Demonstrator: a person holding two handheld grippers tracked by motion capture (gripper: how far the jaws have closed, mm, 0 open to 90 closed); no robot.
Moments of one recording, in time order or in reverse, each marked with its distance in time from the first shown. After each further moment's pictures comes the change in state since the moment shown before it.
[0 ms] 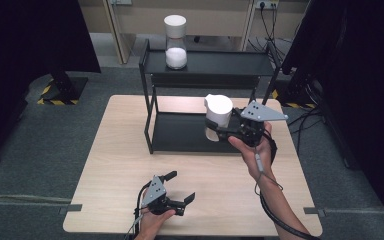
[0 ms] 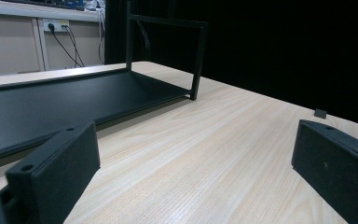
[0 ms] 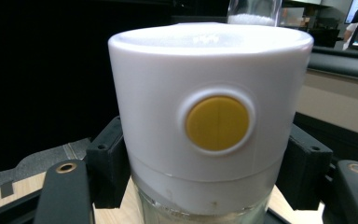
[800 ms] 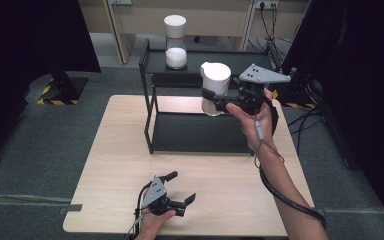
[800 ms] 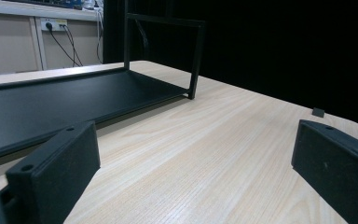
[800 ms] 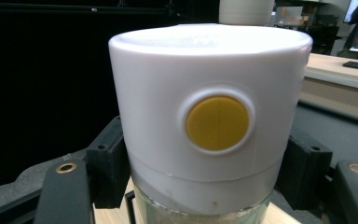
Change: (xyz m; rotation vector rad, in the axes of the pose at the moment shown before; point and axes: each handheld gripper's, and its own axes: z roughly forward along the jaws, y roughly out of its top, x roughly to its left) left arm 0.000 0.000 0.000 0.001 -0.005 0.000; right arm -0.017 0.075 0.019 0.007 -0.006 0.017
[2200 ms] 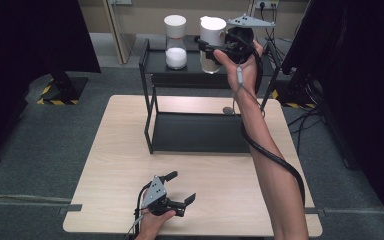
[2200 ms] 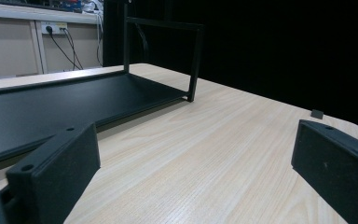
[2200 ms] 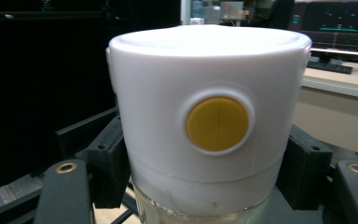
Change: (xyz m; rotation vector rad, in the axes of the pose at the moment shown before) left arm -0.001 0.001 -0.001 -0.006 -0.001 0.007; right arm -0.022 0.071 0.070 0.028 -0.222 0.047
